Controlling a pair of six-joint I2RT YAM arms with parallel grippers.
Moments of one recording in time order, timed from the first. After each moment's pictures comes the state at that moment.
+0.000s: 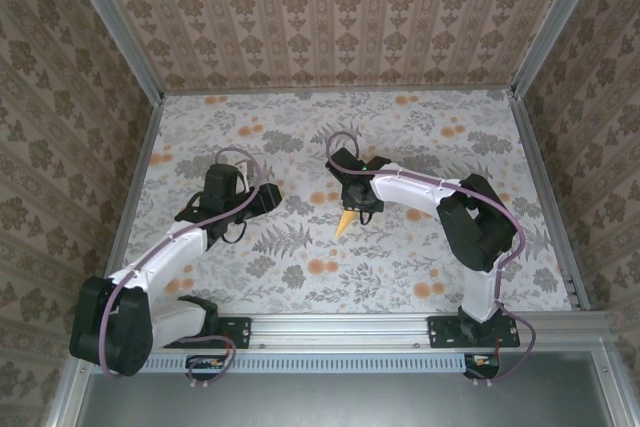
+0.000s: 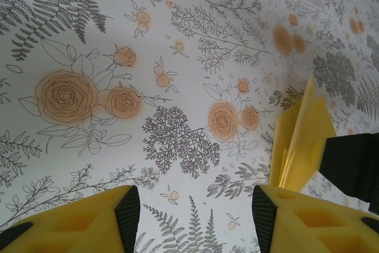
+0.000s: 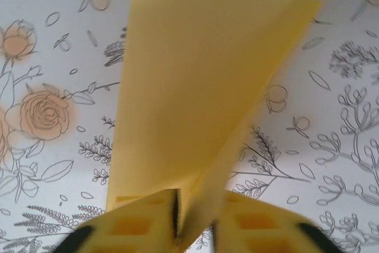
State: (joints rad) left arm -0.36 1.15 0.60 -0.17 0.29 -0.59; right arm 0.68 1.89 1.31 -0.73 0.26 0.82
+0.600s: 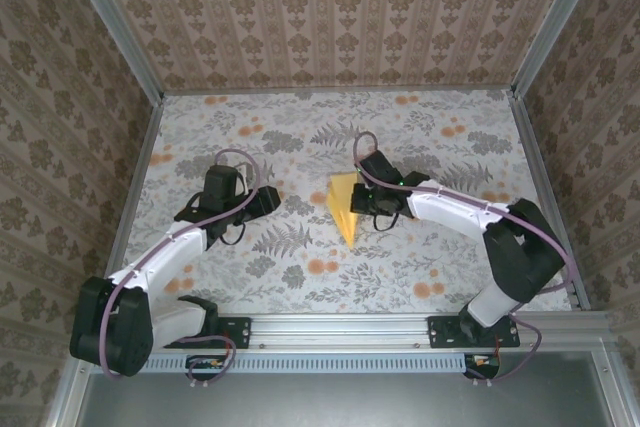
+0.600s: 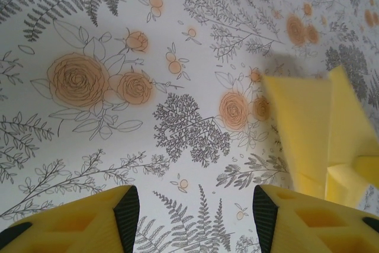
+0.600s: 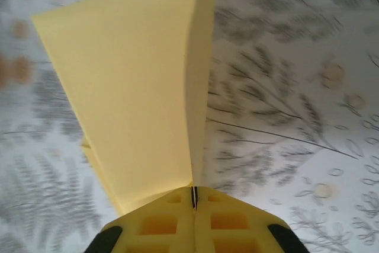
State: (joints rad) left arm -0.36 1.15 0.60 -0.22 0.29 -0.59; right arm 0.60 1.61 0.98 -0.42 -0.02 0.74
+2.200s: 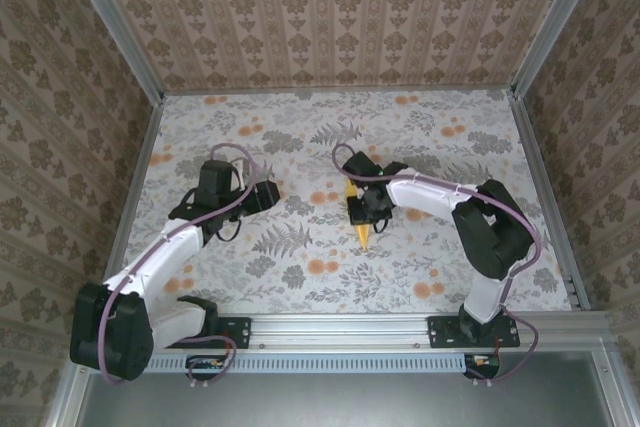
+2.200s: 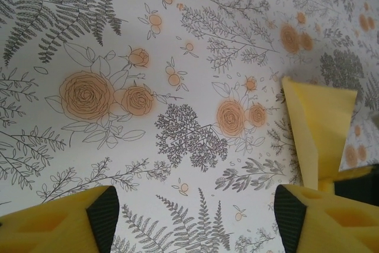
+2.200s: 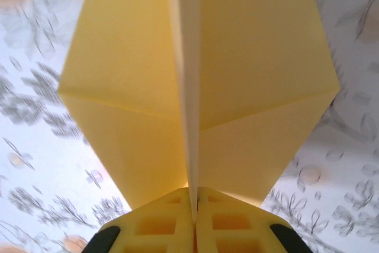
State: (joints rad) left arm -0.33 1.12 0.66 -0.28 0.30 -0.53; right arm 0.62 1.80 1.19 -0.70 -0.05 0.53
